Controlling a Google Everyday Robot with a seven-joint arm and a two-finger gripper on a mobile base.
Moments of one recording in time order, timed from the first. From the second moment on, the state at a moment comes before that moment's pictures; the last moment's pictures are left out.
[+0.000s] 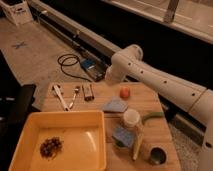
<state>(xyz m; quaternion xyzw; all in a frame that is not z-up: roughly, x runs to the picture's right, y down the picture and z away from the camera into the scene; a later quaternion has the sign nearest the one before) 0.040 -0.032 0.789 -0.10 -0.18 -0.40 0.89</state>
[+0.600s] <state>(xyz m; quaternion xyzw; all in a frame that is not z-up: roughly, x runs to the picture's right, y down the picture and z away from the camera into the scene) 0.034 -0.043 0.786 -0.09 -0.18 -0.42 0.89</state>
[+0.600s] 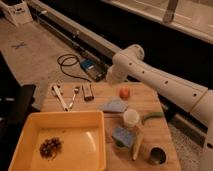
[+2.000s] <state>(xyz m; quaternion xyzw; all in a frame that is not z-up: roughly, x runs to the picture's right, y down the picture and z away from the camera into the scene) -0.195 -0.033 0.894 -0.13 -0.29 -0.60 0.73</state>
